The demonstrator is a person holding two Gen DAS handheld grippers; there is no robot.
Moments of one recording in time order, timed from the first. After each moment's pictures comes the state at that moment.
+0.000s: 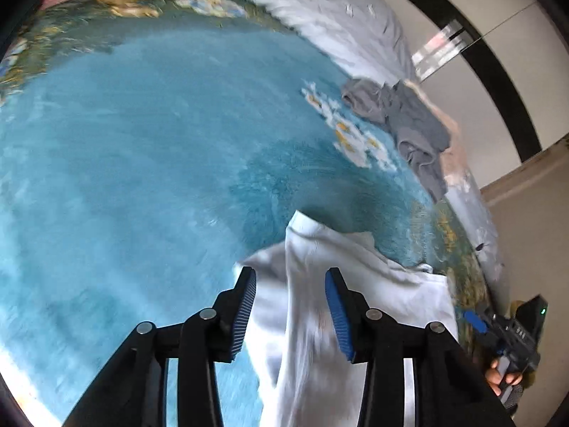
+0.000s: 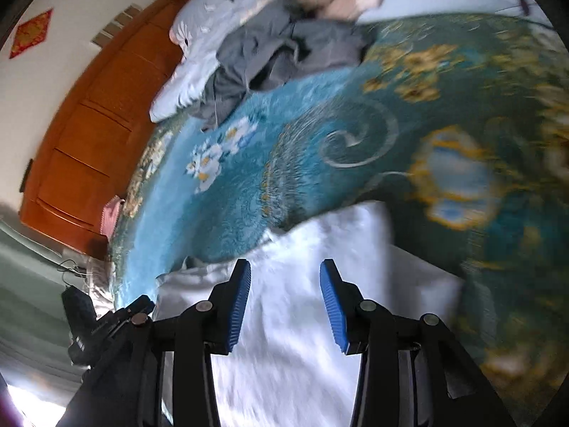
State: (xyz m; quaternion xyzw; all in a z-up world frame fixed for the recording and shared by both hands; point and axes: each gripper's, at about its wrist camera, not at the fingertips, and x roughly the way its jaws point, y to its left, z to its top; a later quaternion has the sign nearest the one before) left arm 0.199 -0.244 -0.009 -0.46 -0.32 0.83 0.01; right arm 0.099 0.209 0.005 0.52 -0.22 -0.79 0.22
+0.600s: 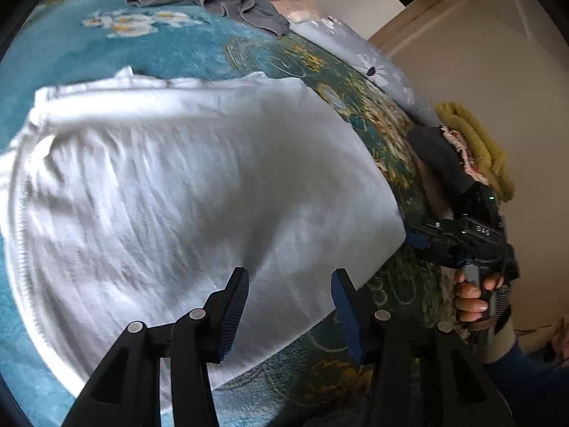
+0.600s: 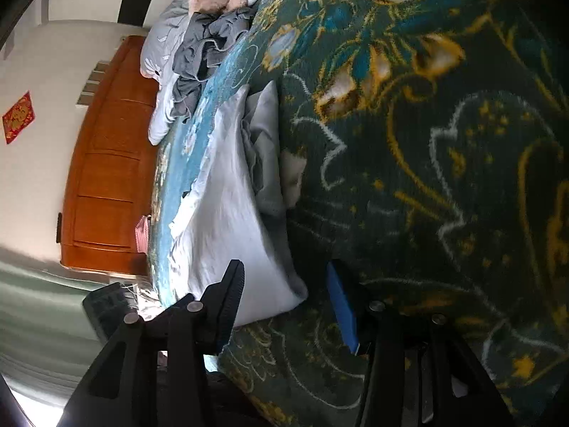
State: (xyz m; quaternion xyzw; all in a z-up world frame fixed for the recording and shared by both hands) left arm 0.235 -0.076 -0.036 -0.55 -0.16 0.76 0.30; right arm 0.242 0.300 -0.053 0.55 -0.38 -0.72 0.20
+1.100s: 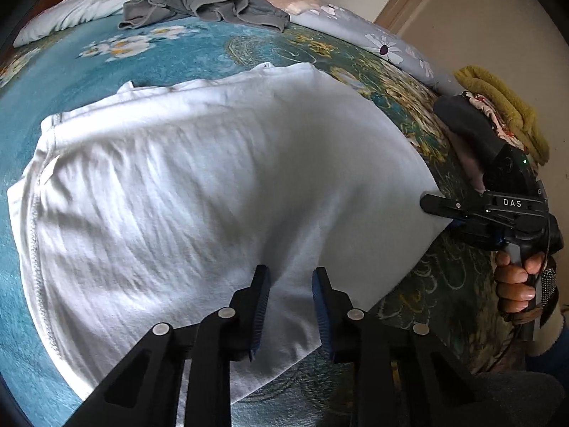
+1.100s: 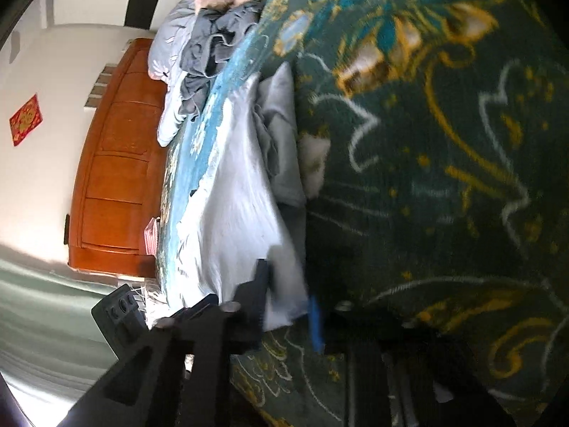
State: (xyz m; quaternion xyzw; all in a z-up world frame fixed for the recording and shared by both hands) left arm 0.245 -0.059 -0.044 -0.54 -0.05 0.80 0.25; right arm 0.237 0.273 -0.068 0.54 -0.39 -0.72 0.21
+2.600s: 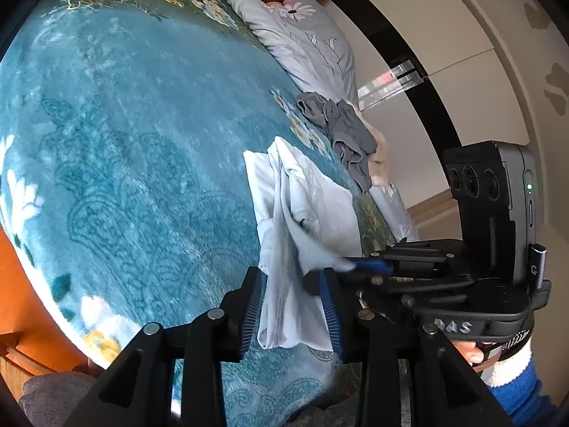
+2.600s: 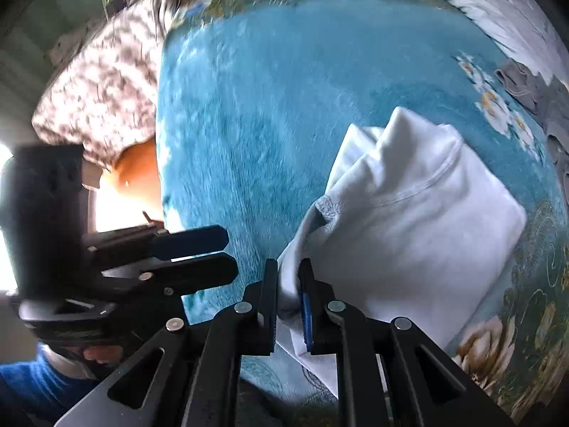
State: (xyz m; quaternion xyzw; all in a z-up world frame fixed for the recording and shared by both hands) left arm 0.353 -0.261 -0.037 -0.37 -0.42 0.82 0.10; right arm 0.259 -0.130 0.009 0.57 0.28 -0.64 0.42
